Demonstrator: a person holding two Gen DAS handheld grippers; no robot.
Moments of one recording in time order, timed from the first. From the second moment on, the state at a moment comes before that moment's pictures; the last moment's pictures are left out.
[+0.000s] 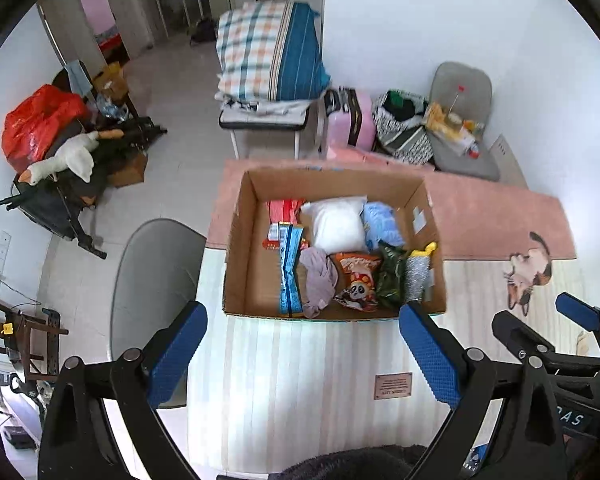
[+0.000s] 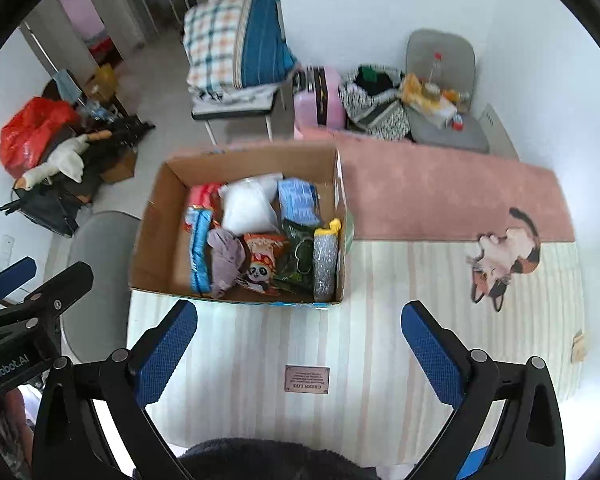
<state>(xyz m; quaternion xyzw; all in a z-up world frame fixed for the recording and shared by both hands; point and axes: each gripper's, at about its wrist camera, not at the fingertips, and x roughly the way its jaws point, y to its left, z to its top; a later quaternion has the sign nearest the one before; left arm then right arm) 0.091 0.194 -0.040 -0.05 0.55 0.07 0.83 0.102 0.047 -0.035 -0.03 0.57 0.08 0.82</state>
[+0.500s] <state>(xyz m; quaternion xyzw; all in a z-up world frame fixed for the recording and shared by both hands) 0.037 0.181 0.041 -0.05 0.48 0.08 0.87 0.037 0.031 0.071 -0.05 0.49 0.08 0.87</state>
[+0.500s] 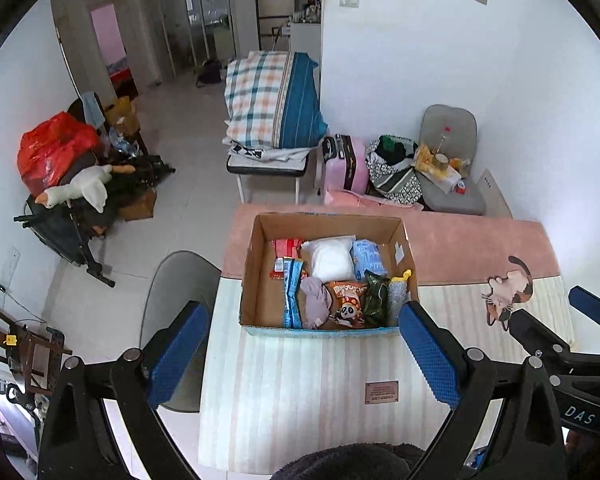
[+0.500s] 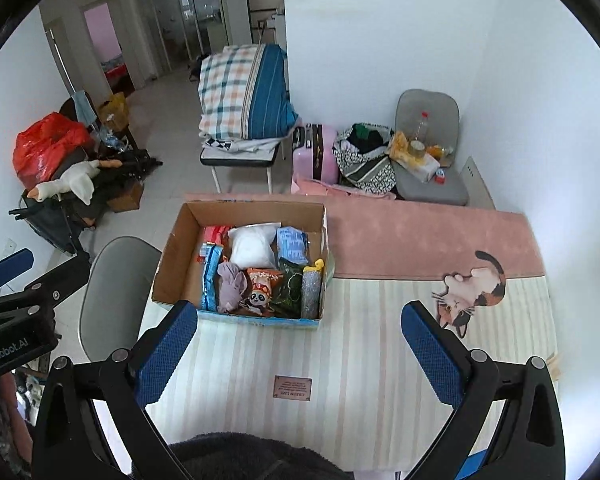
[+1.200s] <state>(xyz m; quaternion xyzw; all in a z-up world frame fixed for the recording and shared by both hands) 0.037 0.174 0.029 -0.04 0.49 0.08 0.87 0.033 0.020 0.075 -0.07 0.48 0.05 0.88</state>
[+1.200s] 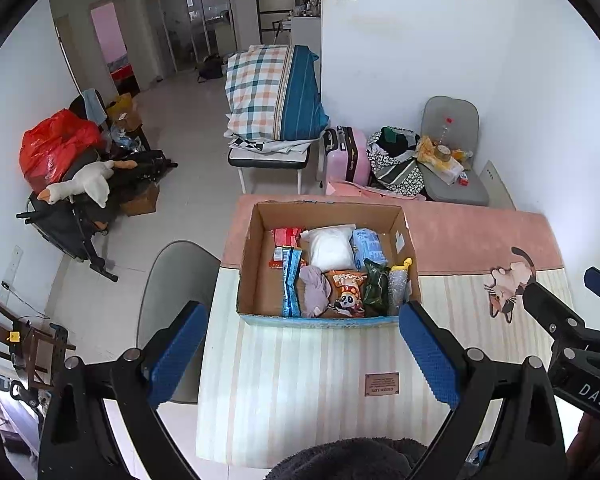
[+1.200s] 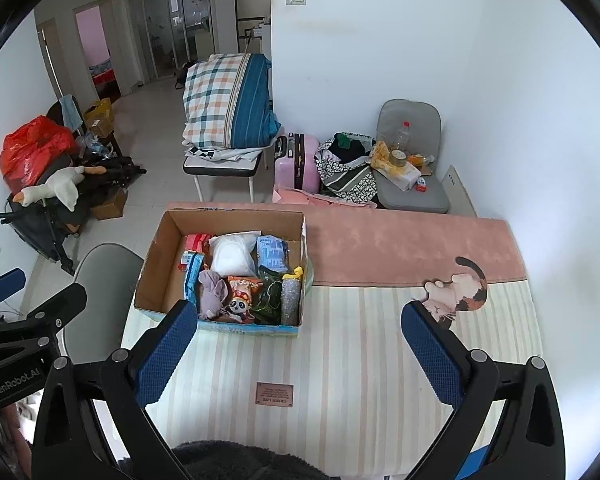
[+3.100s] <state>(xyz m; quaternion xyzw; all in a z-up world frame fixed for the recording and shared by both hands) 0.041 0.165 0.035 -0.05 0.49 0.09 0.87 0.034 0.026 0.089 -0.07 0.46 0.05 0.88</state>
